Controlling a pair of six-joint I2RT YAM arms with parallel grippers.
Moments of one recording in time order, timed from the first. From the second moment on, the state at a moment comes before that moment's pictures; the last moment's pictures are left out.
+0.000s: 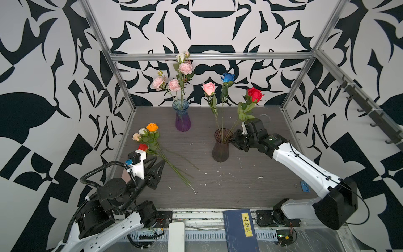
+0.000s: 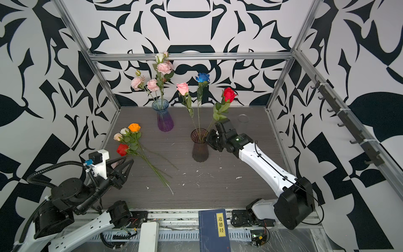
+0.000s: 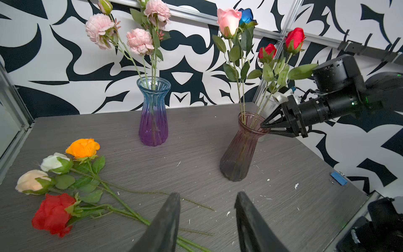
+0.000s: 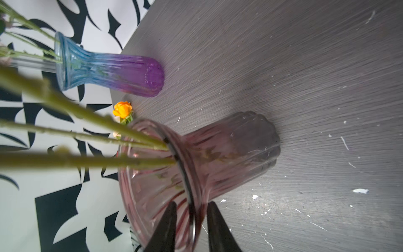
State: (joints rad) left arm -1.00 0.22 0.84 -0.77 -0.44 -0.28; right arm 0.53 1.34 1.15 -0.58 -0.19 1.04
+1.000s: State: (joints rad) left arm -0.99 0.18 0.83 -0.91 -0.43 -0.39; right arm 0.38 1.90 1.88 -0.91 -0.12 0.86
